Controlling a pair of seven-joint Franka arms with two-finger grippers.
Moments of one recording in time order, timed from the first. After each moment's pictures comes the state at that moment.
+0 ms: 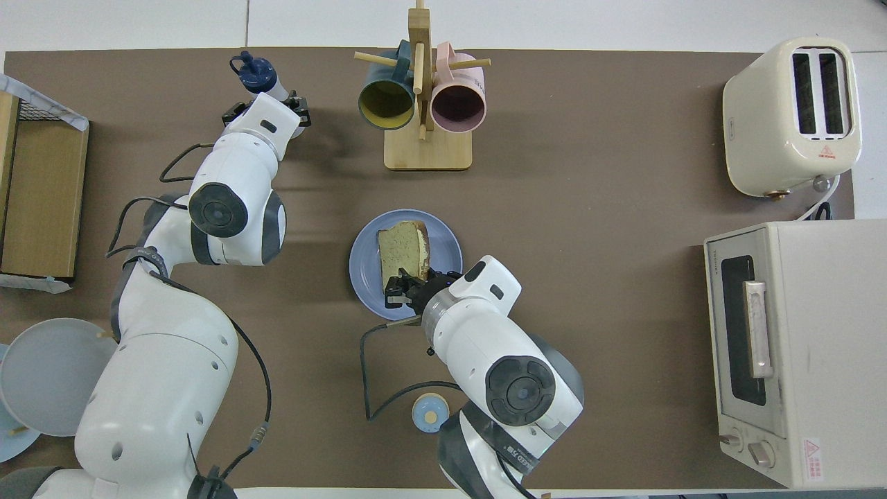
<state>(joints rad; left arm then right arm) -0.66 0.70 0.43 -1.78 -0.23 3.23 -0.20 0.65 0.16 0.06 -2.19 -0.06 2.81 0.74</state>
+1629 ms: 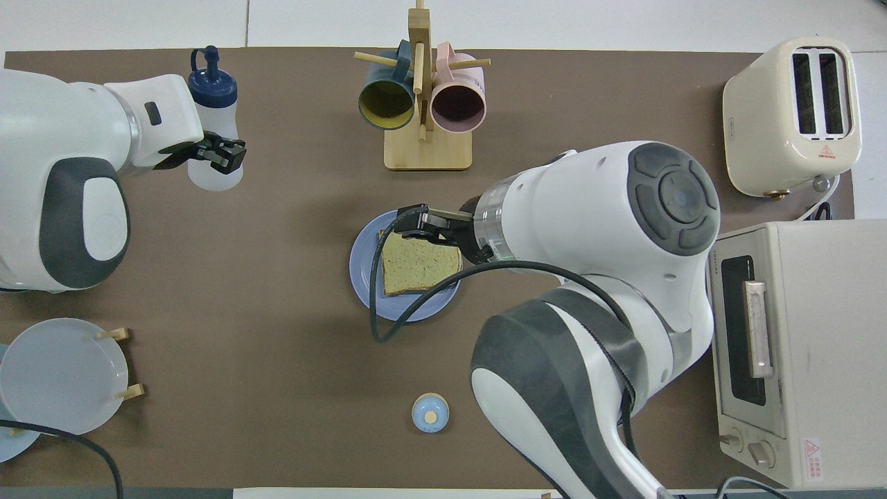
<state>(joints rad) -0.64 0.12 0.44 -1.81 -0.22 2.21 0.55 0.48 0.11 0.06 -1.72 0.41 2.10 0.60</state>
